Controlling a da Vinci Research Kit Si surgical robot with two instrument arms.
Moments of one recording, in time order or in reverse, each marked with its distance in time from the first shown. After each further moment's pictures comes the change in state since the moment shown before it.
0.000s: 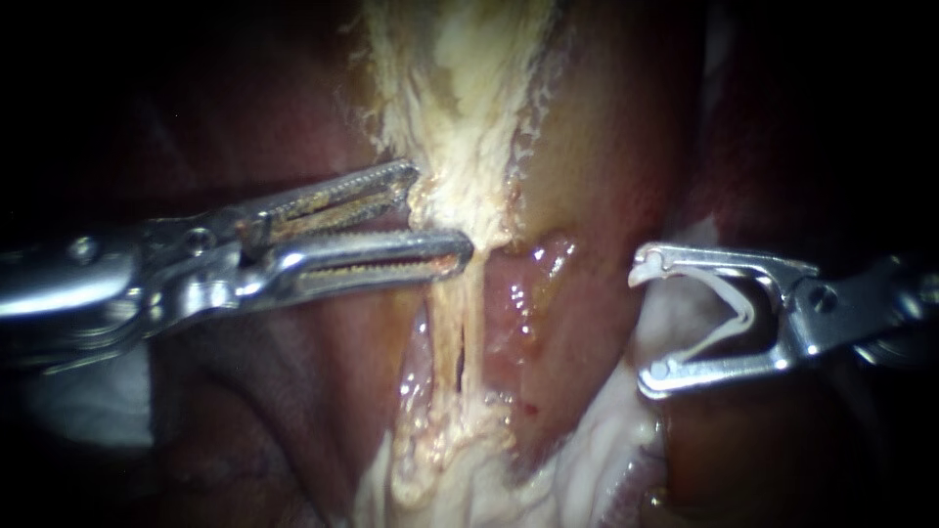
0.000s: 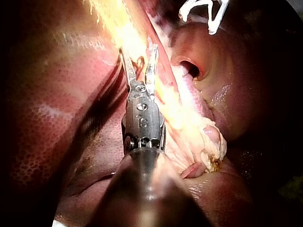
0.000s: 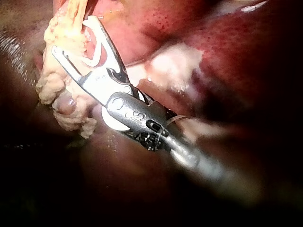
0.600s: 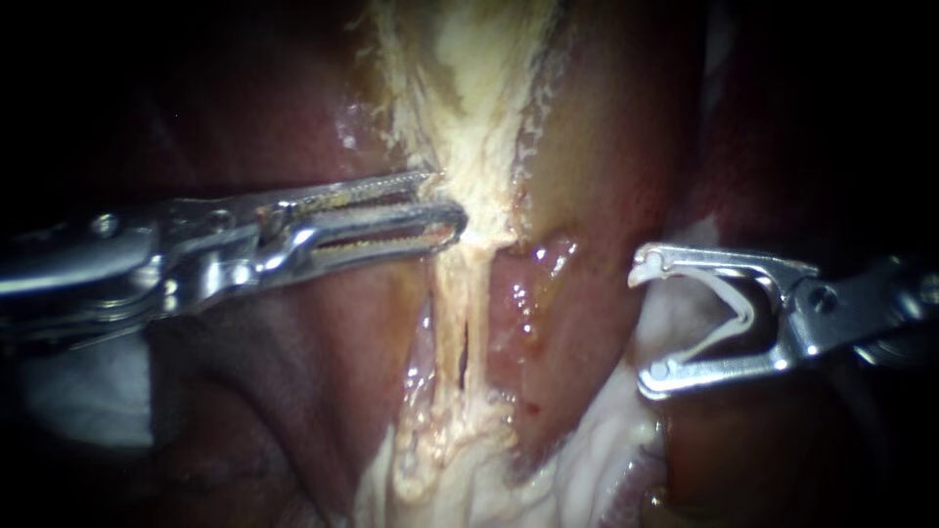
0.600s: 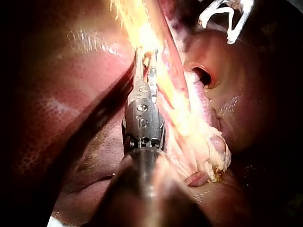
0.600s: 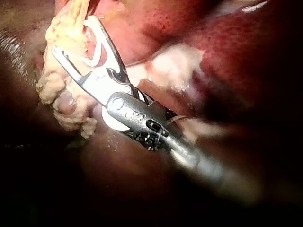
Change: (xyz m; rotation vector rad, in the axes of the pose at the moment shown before) right arm 0.000 0.000 0.000 0.000 0.001 0.000; left arm 0.000 0.002 0.001 -0.002 0.011 -0.062
